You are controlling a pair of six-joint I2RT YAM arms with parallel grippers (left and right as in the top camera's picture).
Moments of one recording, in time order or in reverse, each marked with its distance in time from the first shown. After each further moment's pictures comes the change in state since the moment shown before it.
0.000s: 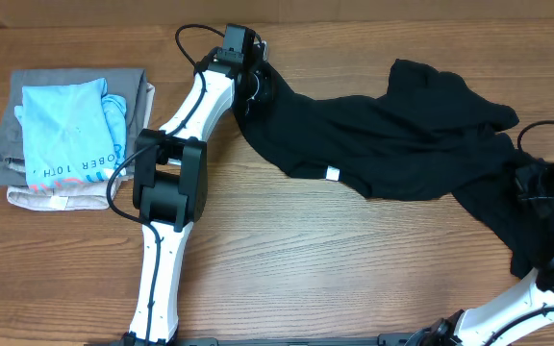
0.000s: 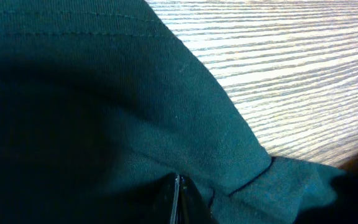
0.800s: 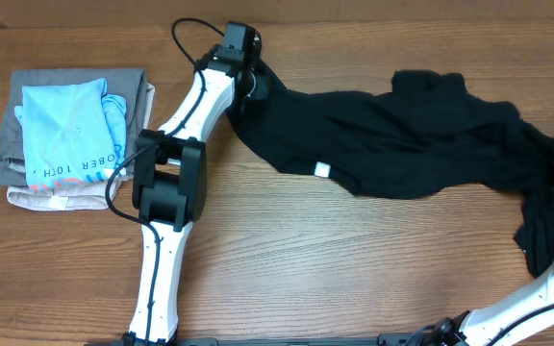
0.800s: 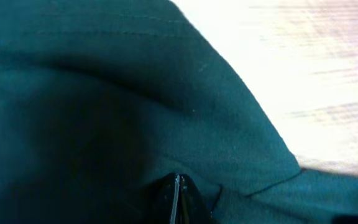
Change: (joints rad) left arm 0.016 0.001 0.019 0.002 -0.196 0.014; right arm -0.169 0.107 0.032 0.428 -0.039 -0.029
